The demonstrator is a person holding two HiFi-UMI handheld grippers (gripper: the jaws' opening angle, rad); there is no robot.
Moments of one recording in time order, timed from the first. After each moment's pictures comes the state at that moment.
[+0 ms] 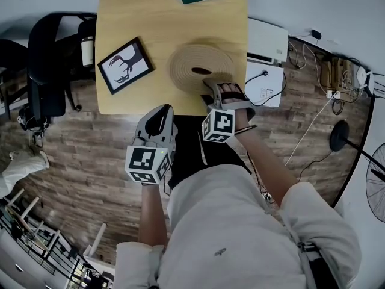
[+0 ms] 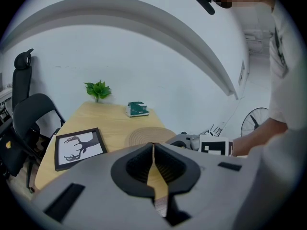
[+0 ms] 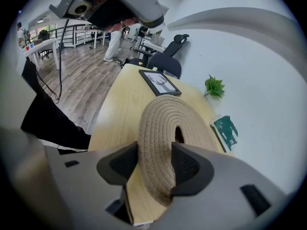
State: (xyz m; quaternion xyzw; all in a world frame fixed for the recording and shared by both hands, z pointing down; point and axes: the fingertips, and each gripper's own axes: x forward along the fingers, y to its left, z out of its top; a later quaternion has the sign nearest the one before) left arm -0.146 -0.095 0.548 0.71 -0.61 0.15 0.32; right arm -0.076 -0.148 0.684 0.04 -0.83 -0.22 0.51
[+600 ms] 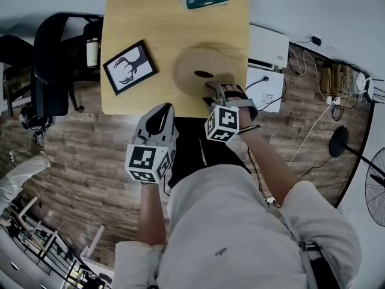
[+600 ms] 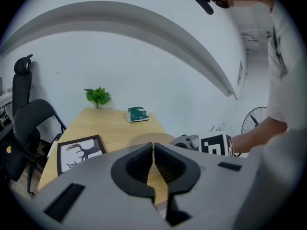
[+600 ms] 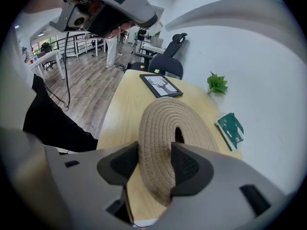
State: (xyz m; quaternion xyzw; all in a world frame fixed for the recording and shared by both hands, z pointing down) left arm -0.151 -0.099 0.527 0.72 -0.61 0.14 0.30; right arm -0.076 -0.146 0.671 0.01 -0.84 -0.17 0.52
